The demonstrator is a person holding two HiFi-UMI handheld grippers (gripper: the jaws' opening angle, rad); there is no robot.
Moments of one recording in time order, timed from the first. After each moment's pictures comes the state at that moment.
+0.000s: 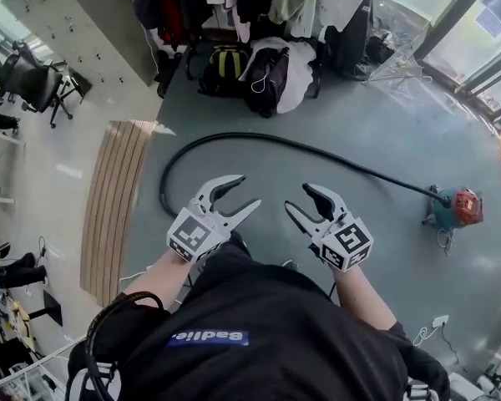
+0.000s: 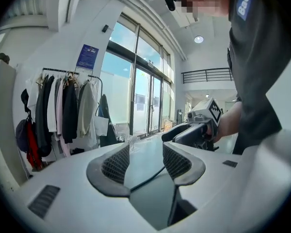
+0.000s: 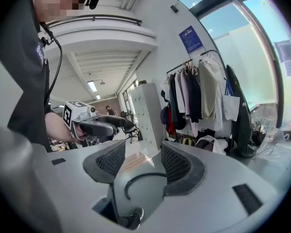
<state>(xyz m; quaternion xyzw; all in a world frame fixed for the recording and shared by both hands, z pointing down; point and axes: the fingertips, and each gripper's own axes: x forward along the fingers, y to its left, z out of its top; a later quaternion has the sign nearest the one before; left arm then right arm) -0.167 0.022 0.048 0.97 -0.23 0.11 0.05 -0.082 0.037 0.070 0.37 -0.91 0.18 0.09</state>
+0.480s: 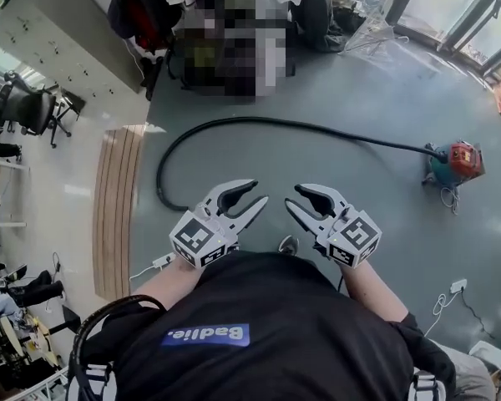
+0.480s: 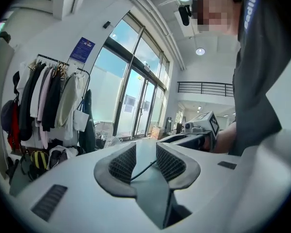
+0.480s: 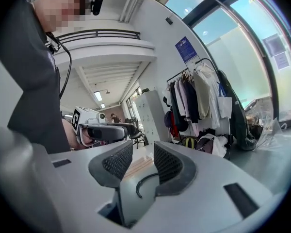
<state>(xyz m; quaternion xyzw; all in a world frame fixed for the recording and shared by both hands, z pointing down) -0.049 0.165 0.022 0.97 -0.18 0.07 0.11 0.005 0.184 0.039 0.35 -0.91 0.19 0.04</state>
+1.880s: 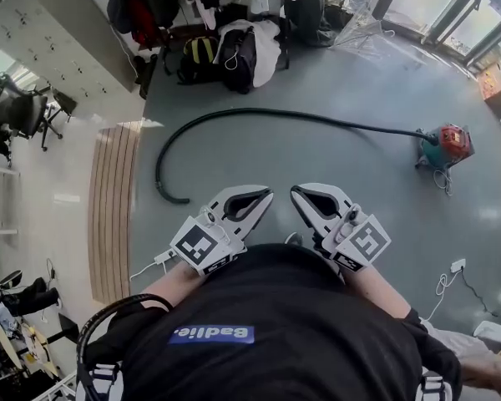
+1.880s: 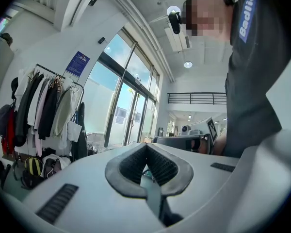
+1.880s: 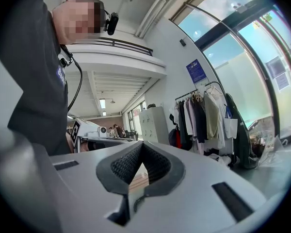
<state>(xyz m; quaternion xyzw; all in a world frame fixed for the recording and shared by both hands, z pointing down) -0.128 0.266 -0.029 0.99 -0.15 0.00 0.08 -0.093 0.273 -0.038 0.38 -0.92 0.09 -0.02</state>
